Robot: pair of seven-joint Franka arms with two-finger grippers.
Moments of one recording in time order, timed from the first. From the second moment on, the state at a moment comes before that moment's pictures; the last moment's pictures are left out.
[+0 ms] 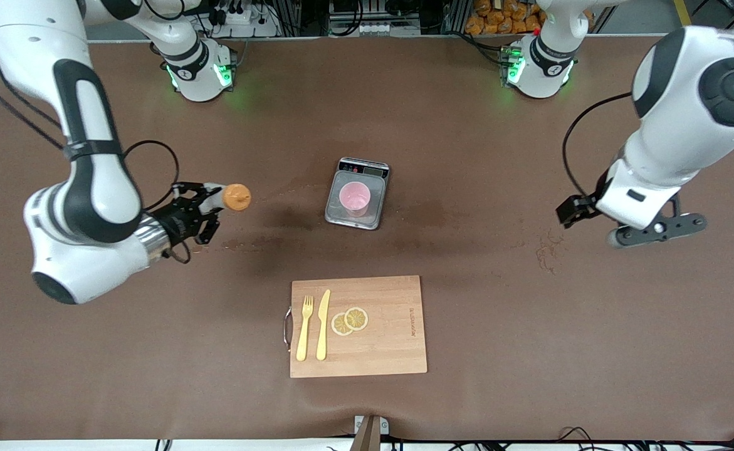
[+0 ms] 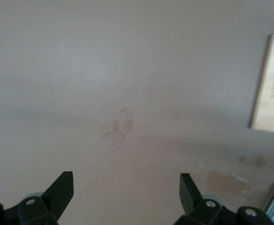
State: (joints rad) left arm 0.14 0.15 -0.41 -1.60 0.15 1.71 -0.46; right arm 0.17 0.62 0.00 -1.31 0.49 1.21 1.70
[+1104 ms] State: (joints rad) left arm 0.10 0.01 -0.17 -1.60 0.03 1.62 -0.04; right arm 0.47 0.64 0.00 -1.31 0.18 1.19 2.13
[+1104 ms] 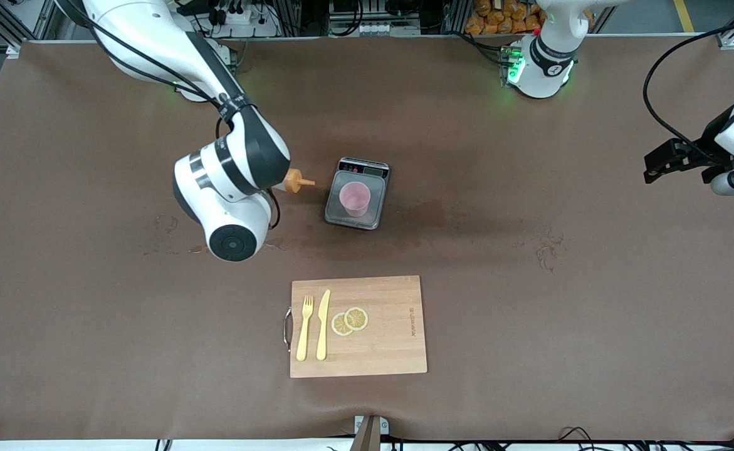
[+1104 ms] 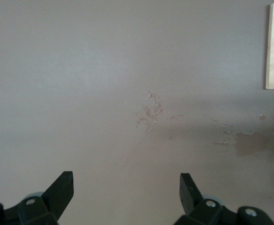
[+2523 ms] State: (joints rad) left arm 0.10 0.00 -0.17 -1.60 0.03 1.62 -0.04; right arm 0.55 0.71 -0.02 -1.24 0.12 1.08 2.25
